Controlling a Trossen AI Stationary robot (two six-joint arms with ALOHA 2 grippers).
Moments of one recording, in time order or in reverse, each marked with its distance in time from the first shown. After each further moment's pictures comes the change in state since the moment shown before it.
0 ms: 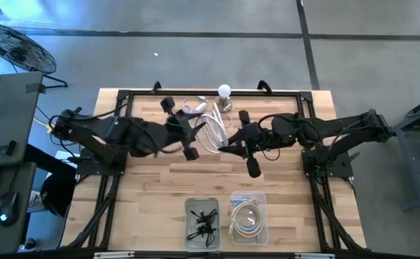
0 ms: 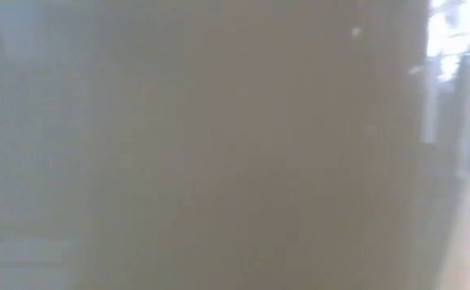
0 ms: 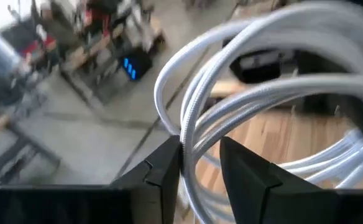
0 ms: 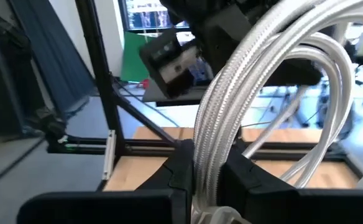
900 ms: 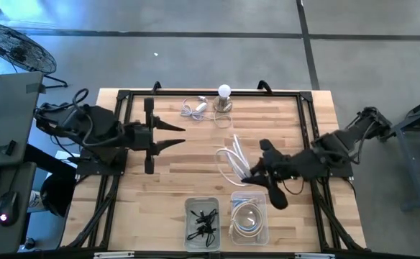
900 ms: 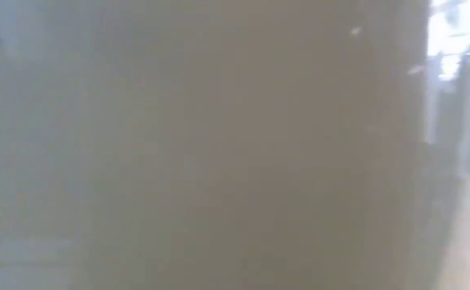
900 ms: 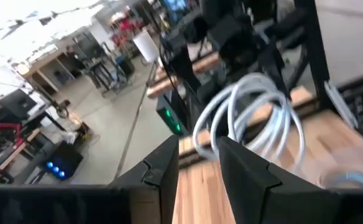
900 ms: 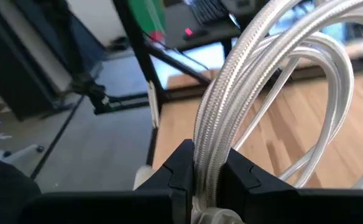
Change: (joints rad) left arm -0.088 -0.207 0.001 0.059 0.385 0.351; right arm 0.365 -0.008 0.181 -0.452 0.283 0.344
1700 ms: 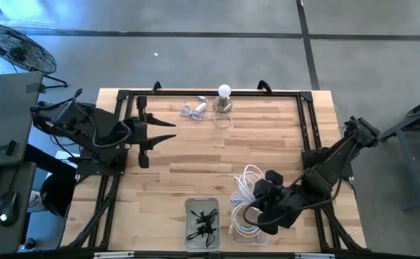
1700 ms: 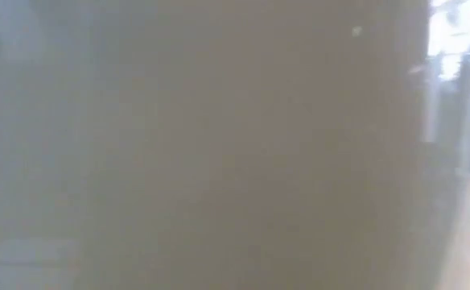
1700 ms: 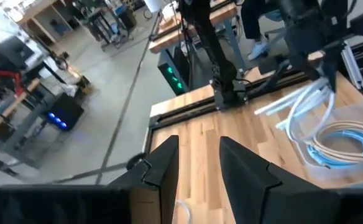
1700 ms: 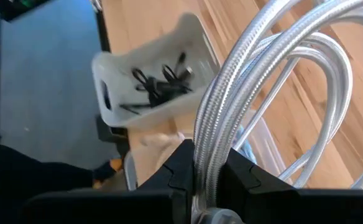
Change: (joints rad) left arm 0.003 -0.043 0.000 -0.248 -0.082 -0.162; right arm 0.184 0.219 -0.001 -0.382 0.060 0.573
